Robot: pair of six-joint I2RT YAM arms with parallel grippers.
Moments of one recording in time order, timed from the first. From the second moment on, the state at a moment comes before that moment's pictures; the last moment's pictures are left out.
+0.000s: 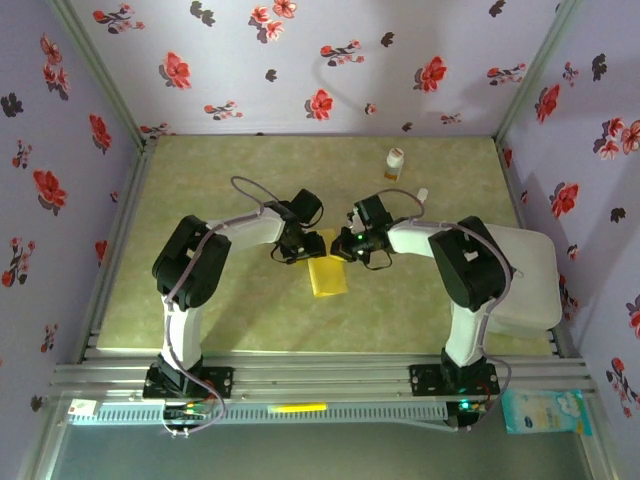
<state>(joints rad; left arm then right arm) -0.69 2.01 1.35 -0.63 0.13 -0.78 0.52 1.89 1.00 -0.14 -0.56 0.78</state>
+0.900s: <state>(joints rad) -0.62 1.86 1.29 -0.56 0.14 -0.76 0.54 1.90 1.01 -0.16 -0.49 0.77</state>
